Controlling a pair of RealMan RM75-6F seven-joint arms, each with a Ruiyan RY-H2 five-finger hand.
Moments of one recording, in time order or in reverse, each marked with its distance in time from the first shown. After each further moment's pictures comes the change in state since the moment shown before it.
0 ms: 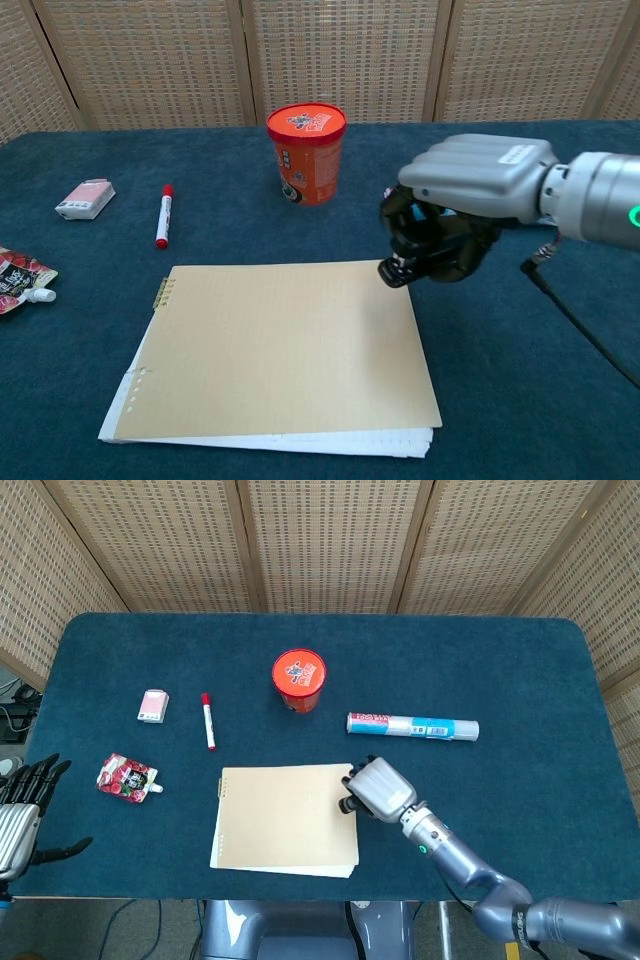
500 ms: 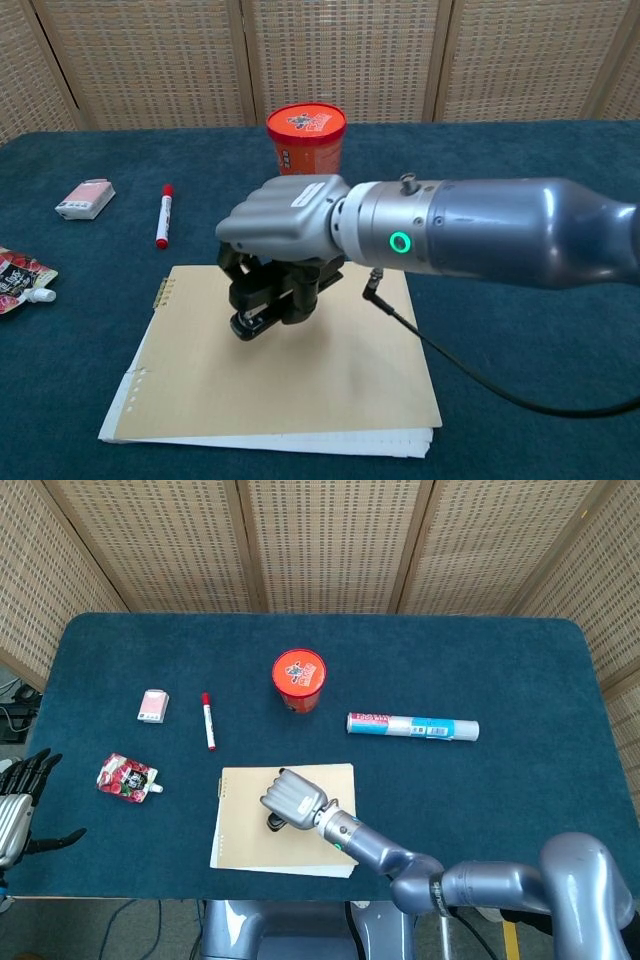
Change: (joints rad) left arm -0.034 0.002 -0.030 0.034 -0.110 -0.075 -0.039; right arm 0.334 -0.262 0.038 0.131 0.281 -0.153 -0.223
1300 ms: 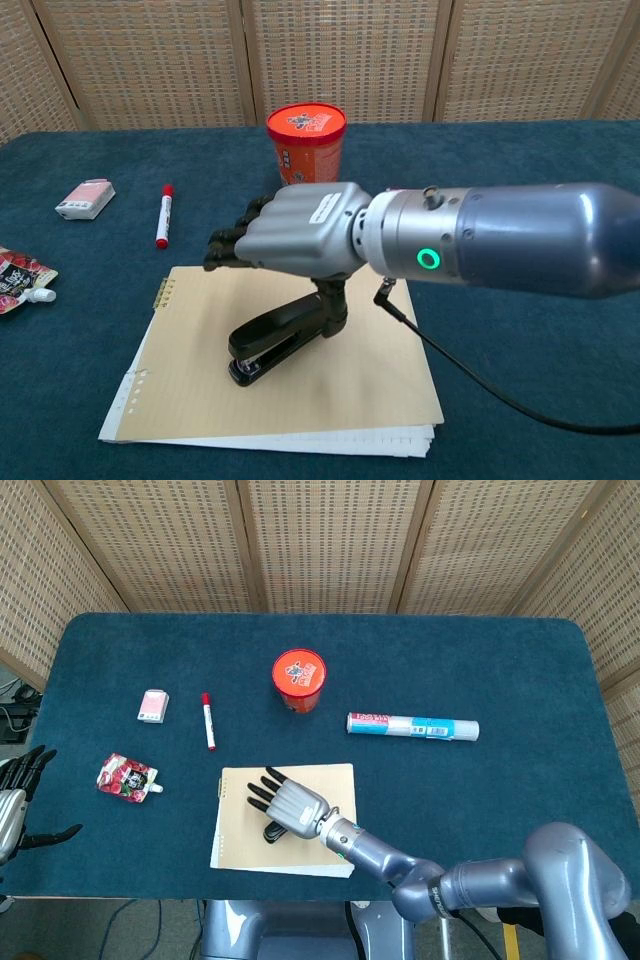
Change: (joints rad) left arm -0.009 0.021 -0.005 0.009 -0.008 -0.015 -0.060; right arm 0.059 0.091 -0.140 -0.091 0.027 0.125 -0.059
